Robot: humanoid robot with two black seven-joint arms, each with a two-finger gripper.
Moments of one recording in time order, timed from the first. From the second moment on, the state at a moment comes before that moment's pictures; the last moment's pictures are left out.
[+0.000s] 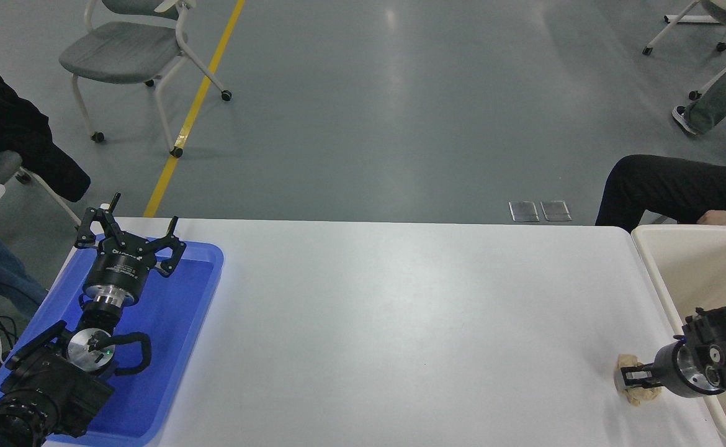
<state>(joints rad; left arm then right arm) -0.63 0.19 -0.89 -0.20 -0.21 -0.79 -0.32 0.97 -0.66 -0.64 0.90 -1.05 0.25 0.01</state>
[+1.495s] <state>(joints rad) -0.64 0.19 -0.89 -0.20 -0.21 -0.79 -0.32 2.02 -0.98 -1.02 1.33 -1.10 0.76 -0.01</state>
